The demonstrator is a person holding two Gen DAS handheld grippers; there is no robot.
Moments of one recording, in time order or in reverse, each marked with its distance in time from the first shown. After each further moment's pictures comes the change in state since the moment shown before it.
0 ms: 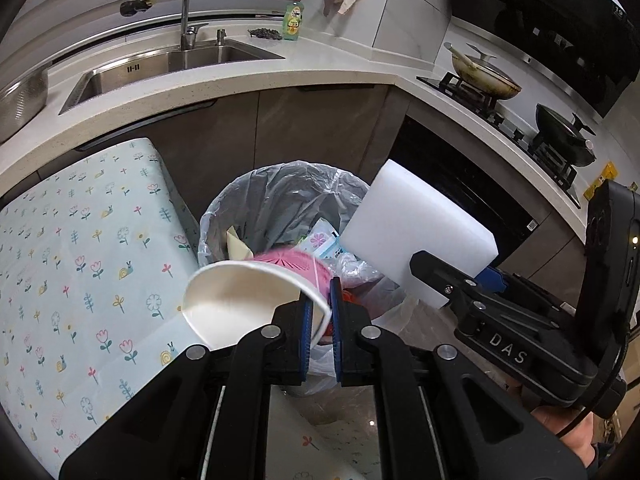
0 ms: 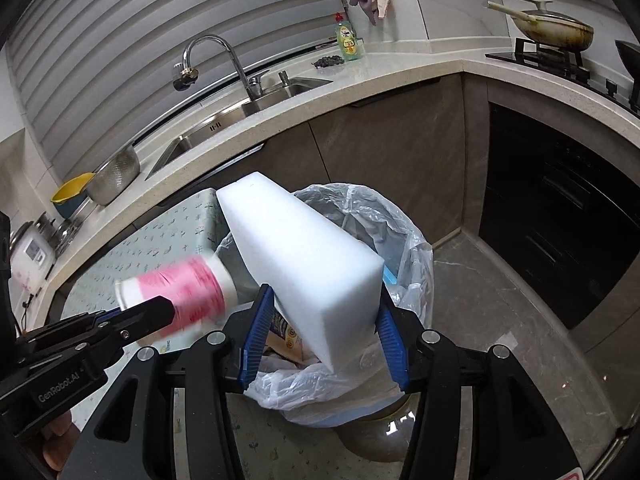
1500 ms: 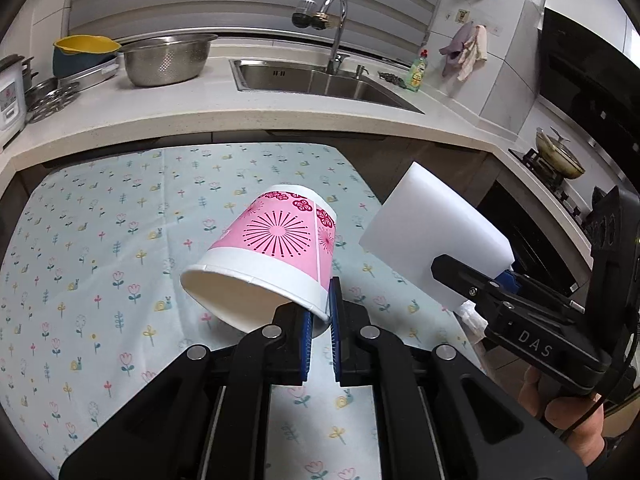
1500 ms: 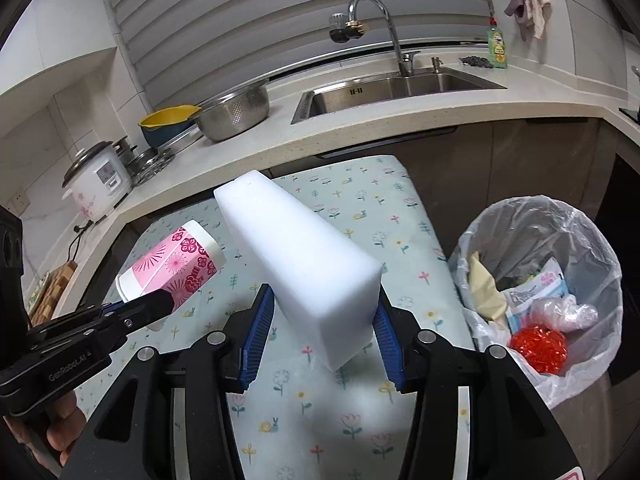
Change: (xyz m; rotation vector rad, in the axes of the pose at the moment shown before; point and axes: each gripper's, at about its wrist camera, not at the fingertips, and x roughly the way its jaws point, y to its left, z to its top) left arm -0.149 0.186 -0.067 -0.235 -0.137 0.191; right arm 0.008 0.216 -0.039 -0.234 0.061 0.234
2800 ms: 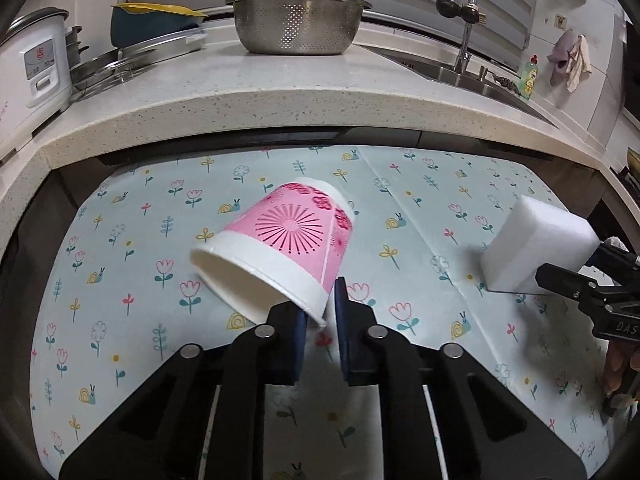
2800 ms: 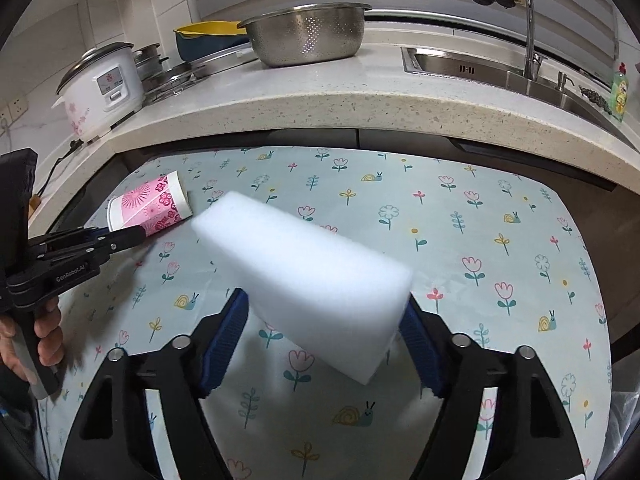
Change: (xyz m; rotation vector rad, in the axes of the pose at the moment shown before) left arm 0.102 0.271 0.048 -0.039 0.002 0.236; right arm 0.235 0.126 0.048 -0.301 0.163 0.093
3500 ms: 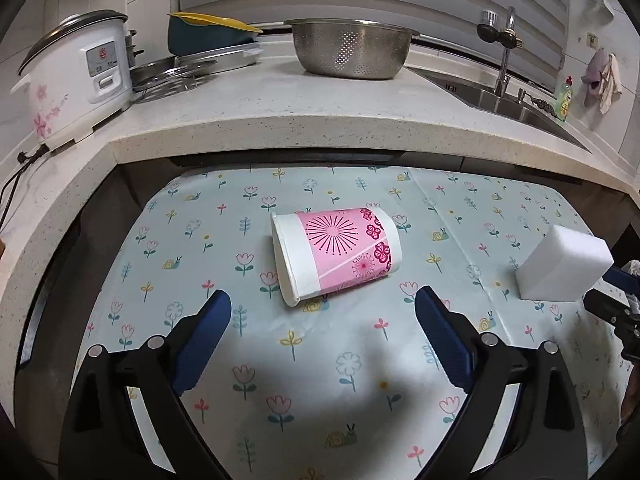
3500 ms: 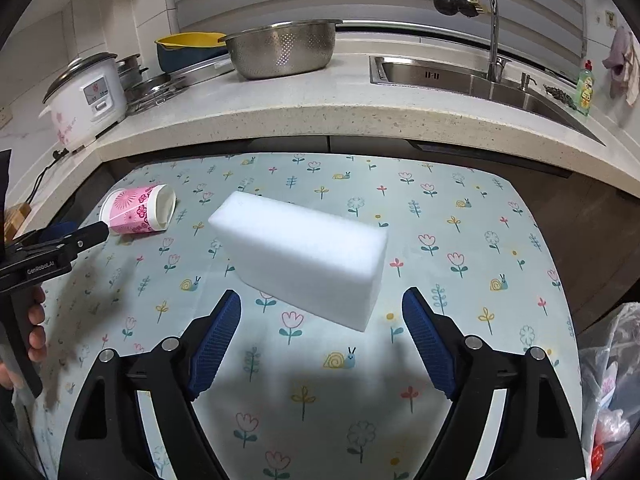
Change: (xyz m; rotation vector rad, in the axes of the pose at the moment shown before) left arm -0.037 0.024 -0.005 -0.057 -0.054 0.156; right arm -0.034 0.002 -0.013 0.018 -0.029 -0.100
